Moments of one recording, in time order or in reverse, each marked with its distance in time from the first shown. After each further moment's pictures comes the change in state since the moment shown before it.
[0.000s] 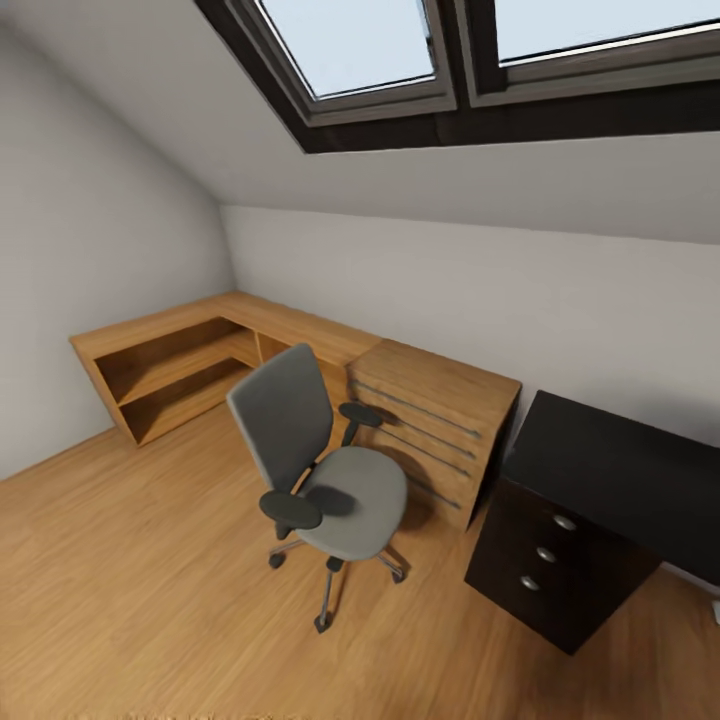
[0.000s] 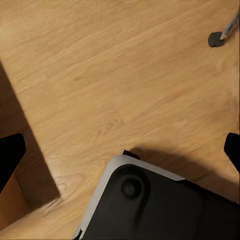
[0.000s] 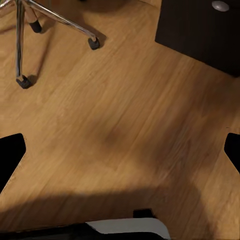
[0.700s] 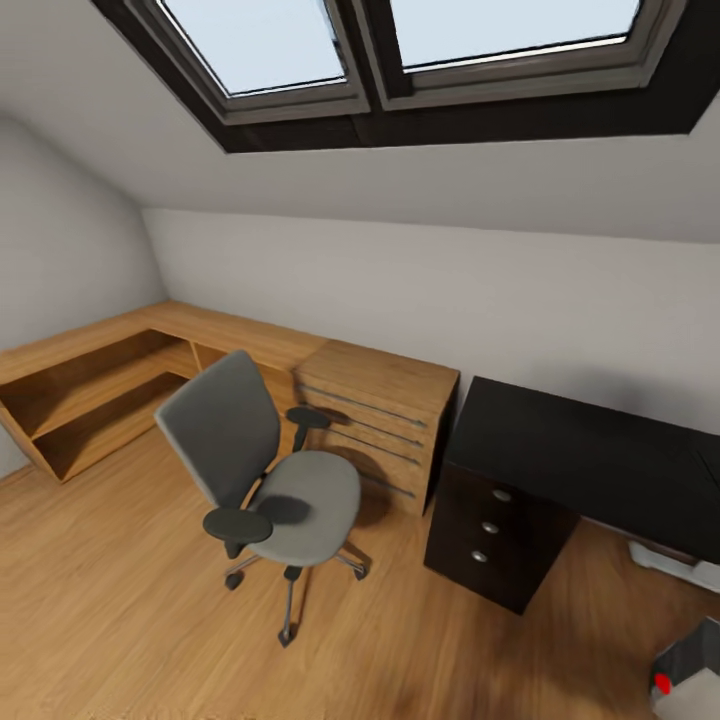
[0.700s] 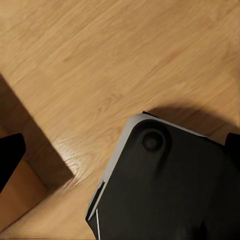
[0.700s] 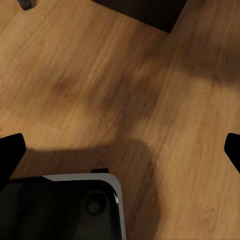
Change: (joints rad) left arm 0.000 -0.031 -0.003 0.150 0.005 0.000 -0.003; right arm 0.064 -0.006 -0.001 0.180 -0.005 -0.102 0.007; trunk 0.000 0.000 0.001
